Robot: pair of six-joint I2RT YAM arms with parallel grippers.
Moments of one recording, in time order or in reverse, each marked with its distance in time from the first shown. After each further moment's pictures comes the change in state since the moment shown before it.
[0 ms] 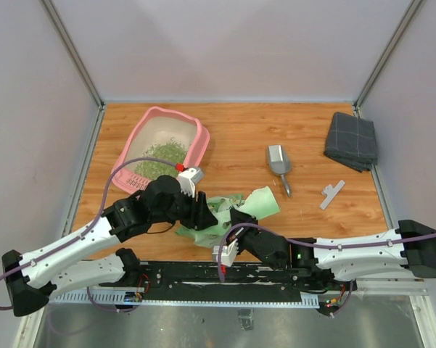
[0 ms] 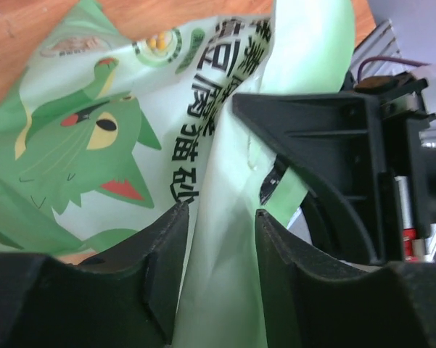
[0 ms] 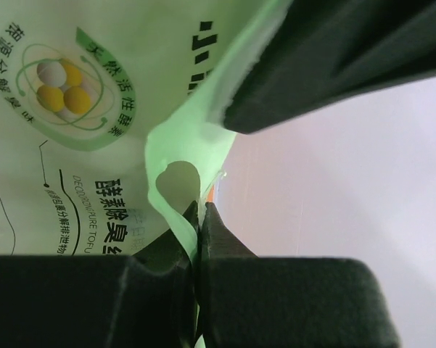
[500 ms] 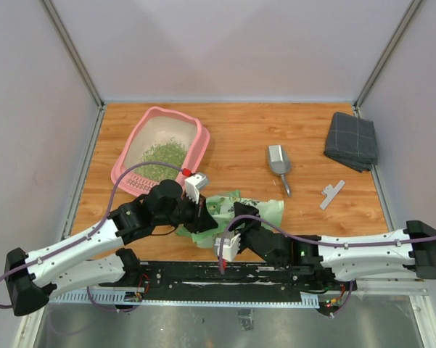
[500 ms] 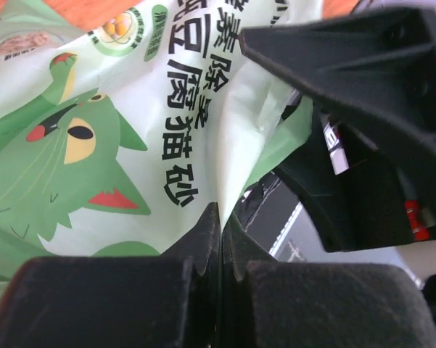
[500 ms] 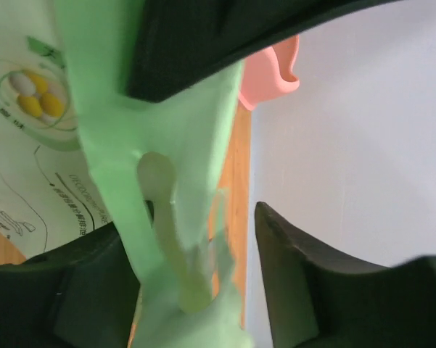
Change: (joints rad) left arm 0.000 0.001 -0.113 0.138 0.084 0.061; right arm 0.001 -0.035 0.020 -0.083 0.023 0.138
